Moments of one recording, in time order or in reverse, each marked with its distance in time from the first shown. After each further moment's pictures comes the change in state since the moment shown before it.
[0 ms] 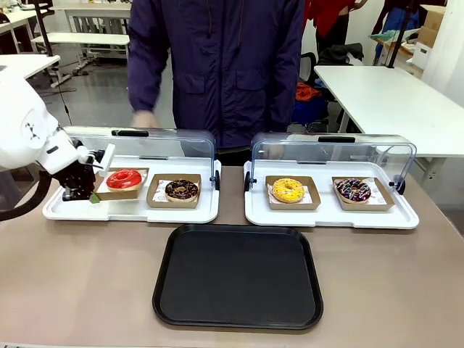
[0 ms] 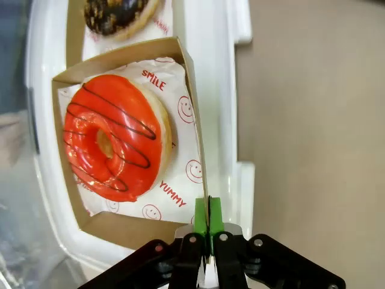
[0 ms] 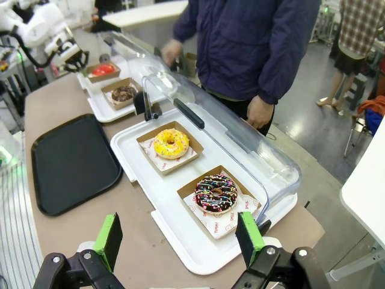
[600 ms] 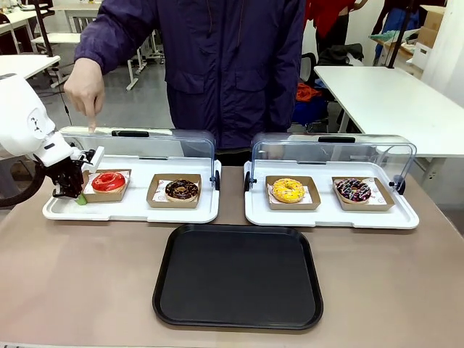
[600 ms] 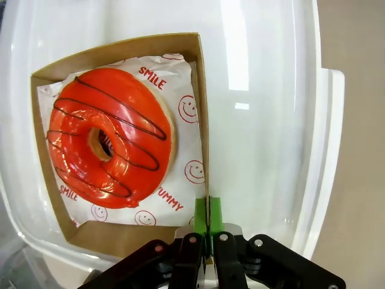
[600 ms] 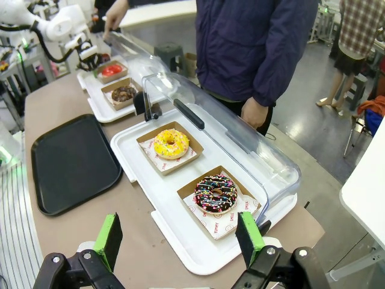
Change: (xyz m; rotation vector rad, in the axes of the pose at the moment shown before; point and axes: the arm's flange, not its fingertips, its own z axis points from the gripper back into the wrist) left arm -0.086 0.062 -0.053 -0.159 0.035 0.088; right arm 0.000 0.000 0.000 -0.001 -0.001 0.001
